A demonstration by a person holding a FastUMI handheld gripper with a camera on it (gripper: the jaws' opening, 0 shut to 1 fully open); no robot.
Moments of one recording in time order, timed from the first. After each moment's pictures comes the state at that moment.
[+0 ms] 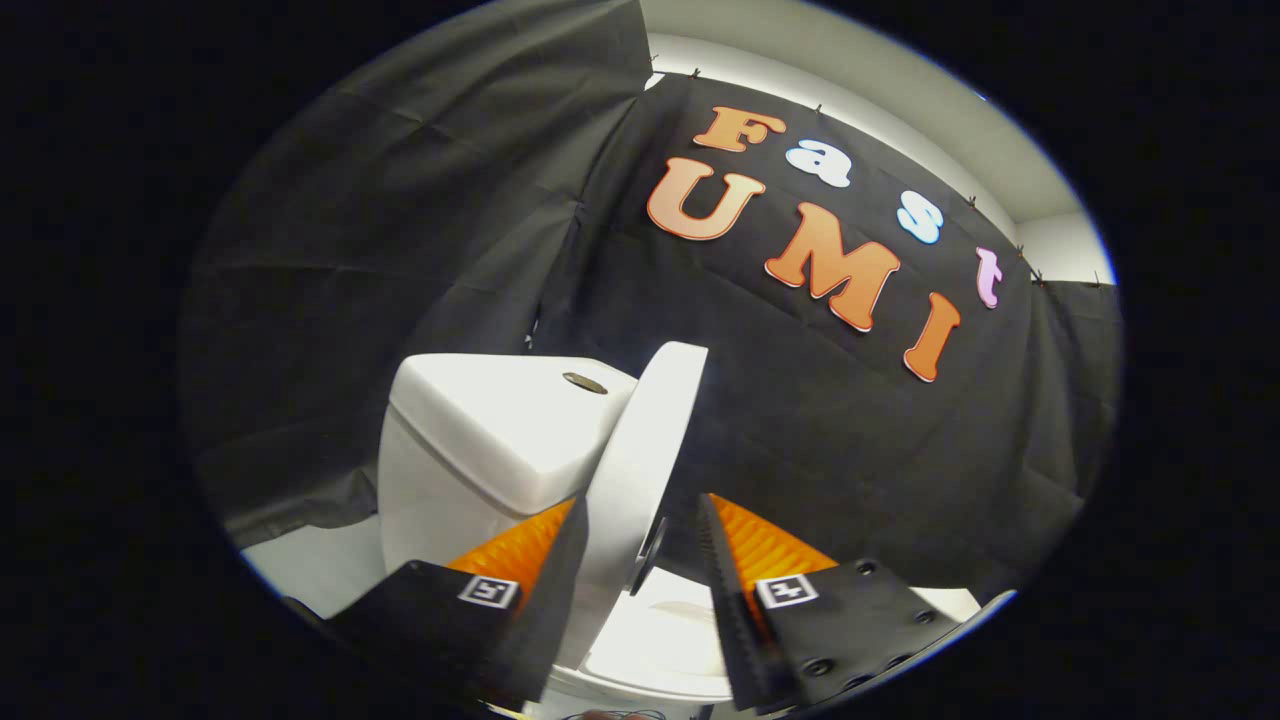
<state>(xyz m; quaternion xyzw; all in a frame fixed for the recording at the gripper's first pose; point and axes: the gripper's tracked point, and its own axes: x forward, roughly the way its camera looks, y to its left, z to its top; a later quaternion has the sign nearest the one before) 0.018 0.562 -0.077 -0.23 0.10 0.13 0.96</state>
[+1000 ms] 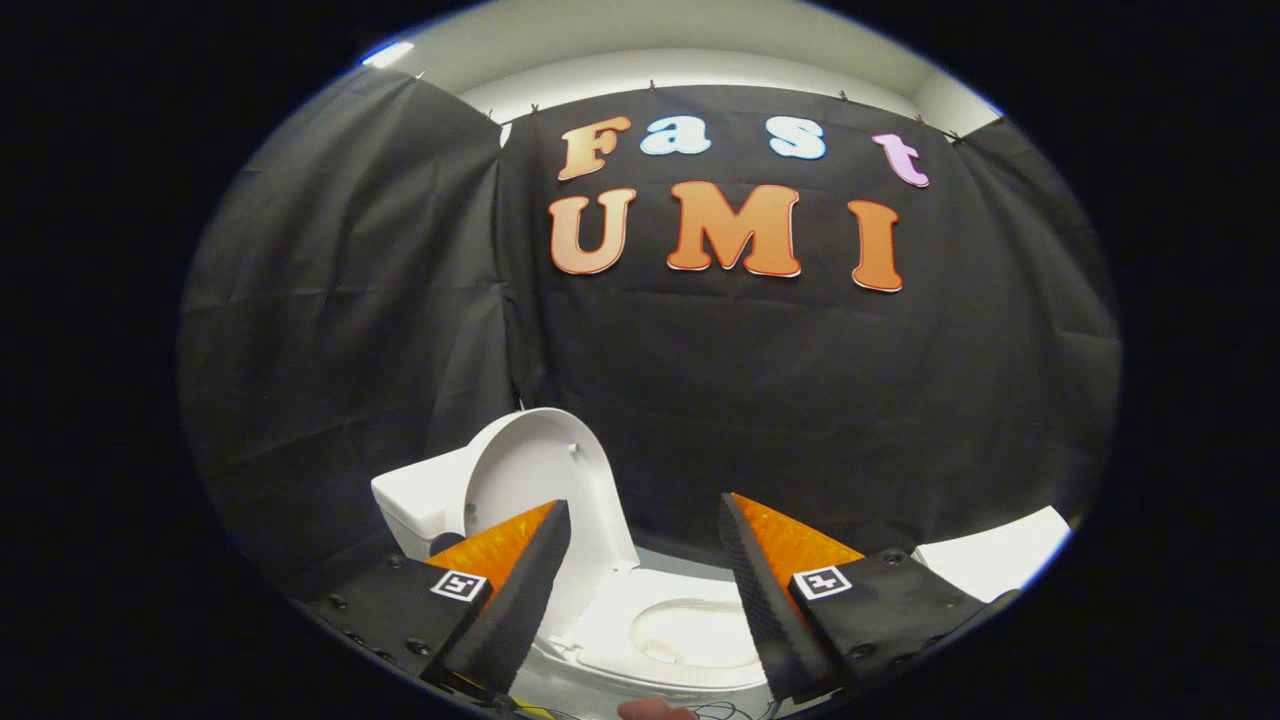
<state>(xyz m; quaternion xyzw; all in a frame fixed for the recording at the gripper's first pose) 0.034 0.336 0.054 -0.02 0.11 0.15 0.98</state>
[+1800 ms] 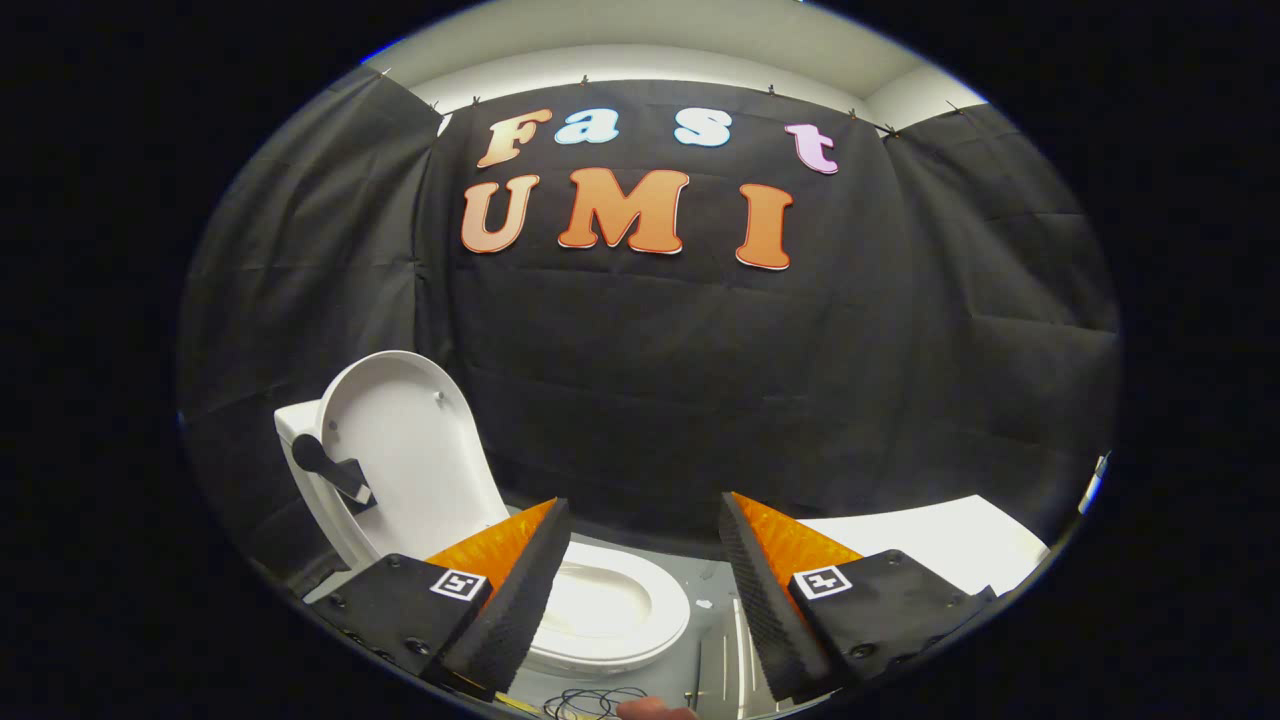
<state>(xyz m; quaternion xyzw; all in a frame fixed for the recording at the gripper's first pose) 0.012 0.135 0.003 -0.04 0.12 0.05 0.99</state>
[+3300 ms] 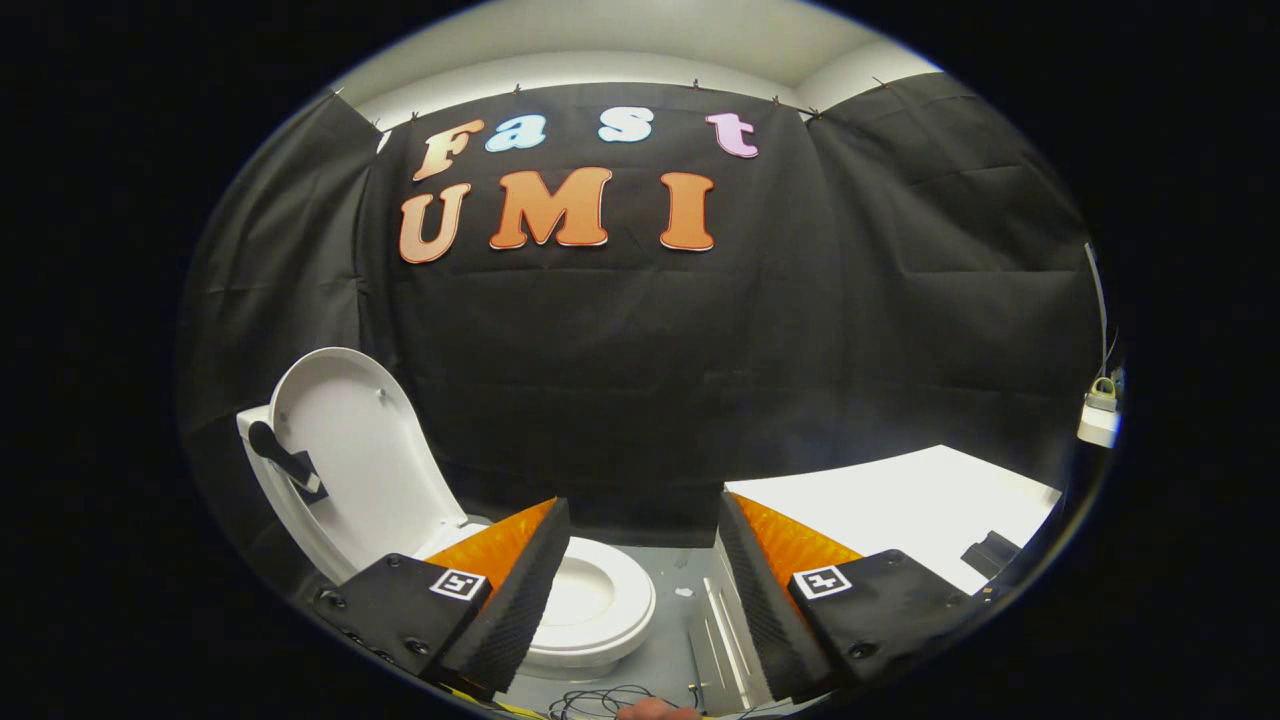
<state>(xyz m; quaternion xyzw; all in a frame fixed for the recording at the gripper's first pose) -0.012 0.070 -0.038 0.00 0.11 -0.02 0.99</state>
